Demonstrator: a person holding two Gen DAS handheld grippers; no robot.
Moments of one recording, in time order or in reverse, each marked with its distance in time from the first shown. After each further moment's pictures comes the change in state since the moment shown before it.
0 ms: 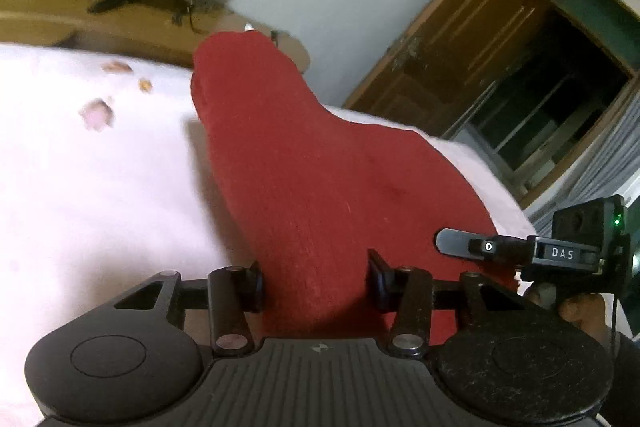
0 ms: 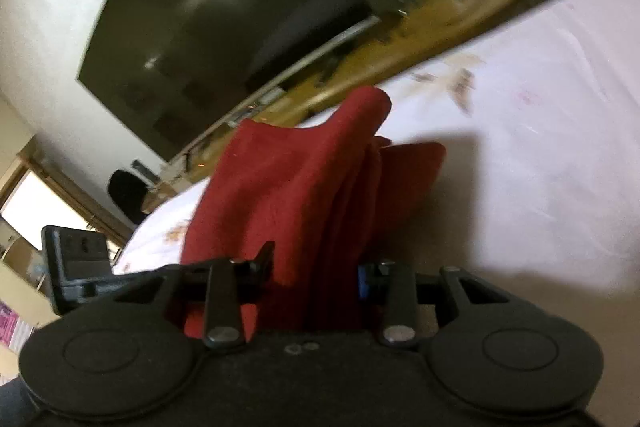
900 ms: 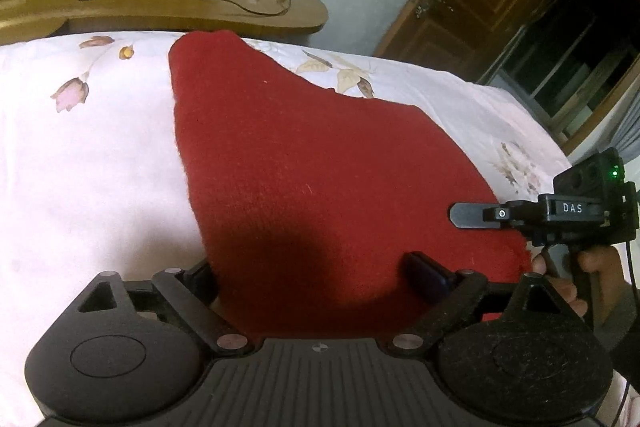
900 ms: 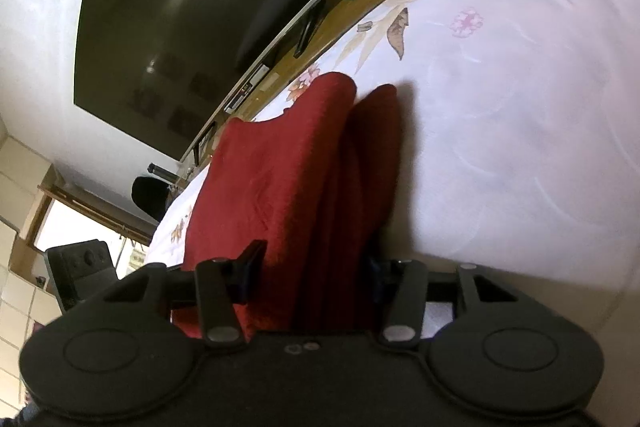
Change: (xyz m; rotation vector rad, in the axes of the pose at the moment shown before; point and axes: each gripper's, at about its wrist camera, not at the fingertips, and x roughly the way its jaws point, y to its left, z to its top) left arm 0.066 -0.027 -0.005 0.094 0.151 0.136; right arm 0.020 -0.091 0.003 0.191 0.109 0.088
